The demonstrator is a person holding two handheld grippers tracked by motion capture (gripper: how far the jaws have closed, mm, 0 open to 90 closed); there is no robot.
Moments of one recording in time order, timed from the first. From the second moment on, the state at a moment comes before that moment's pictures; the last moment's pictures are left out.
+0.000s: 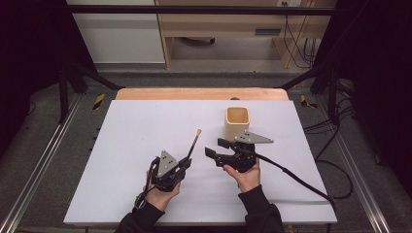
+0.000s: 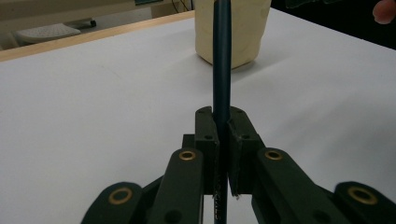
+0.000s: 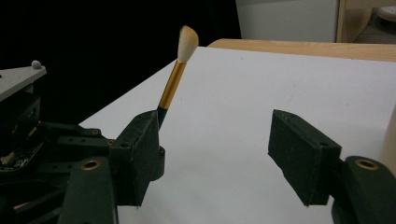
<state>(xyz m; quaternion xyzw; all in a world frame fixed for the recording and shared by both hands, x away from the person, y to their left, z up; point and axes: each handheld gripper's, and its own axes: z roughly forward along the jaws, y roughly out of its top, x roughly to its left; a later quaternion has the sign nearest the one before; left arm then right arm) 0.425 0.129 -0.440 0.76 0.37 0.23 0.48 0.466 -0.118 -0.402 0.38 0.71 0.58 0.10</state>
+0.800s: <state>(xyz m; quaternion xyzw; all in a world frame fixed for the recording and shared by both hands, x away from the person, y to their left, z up) 0.425 0.114 -0.445 0.75 0.38 0.22 0.49 0.471 -0.098 -0.413 0.39 0.69 0.61 0.08</state>
